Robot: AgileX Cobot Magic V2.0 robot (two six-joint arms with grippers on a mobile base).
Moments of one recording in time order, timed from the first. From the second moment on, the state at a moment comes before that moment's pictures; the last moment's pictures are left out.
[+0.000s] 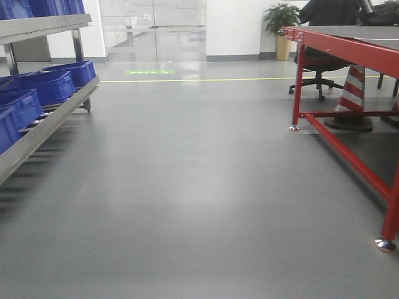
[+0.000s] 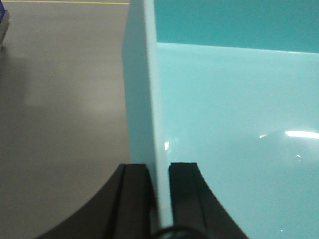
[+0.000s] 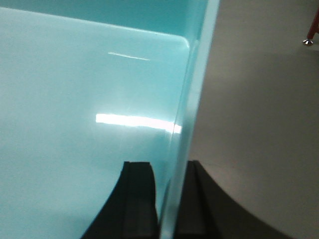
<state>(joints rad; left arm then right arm) -0.30 1.45 -1.87 -0.08 0.82 -0.01 0.50 1.69 -2.18 -0.10 1.05 0.19</state>
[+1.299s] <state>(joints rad) -0.30 1.45 -1.87 -0.08 0.82 -0.01 0.50 1.69 -2.18 -0.10 1.05 0.19</state>
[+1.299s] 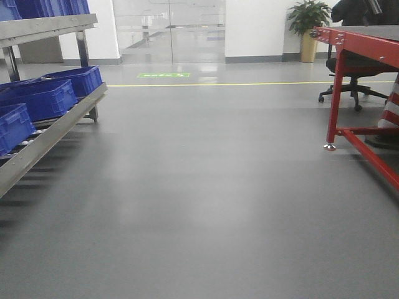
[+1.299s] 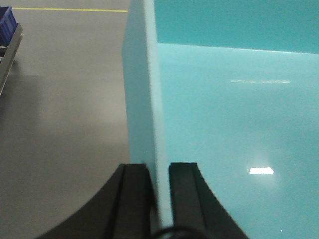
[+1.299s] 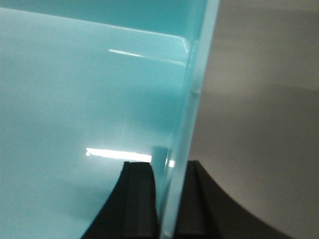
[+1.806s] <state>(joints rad) -0.30 1.45 -1.87 -0.08 0.82 -0.01 0.50 1.69 -2.18 -0.10 1.05 0.19</state>
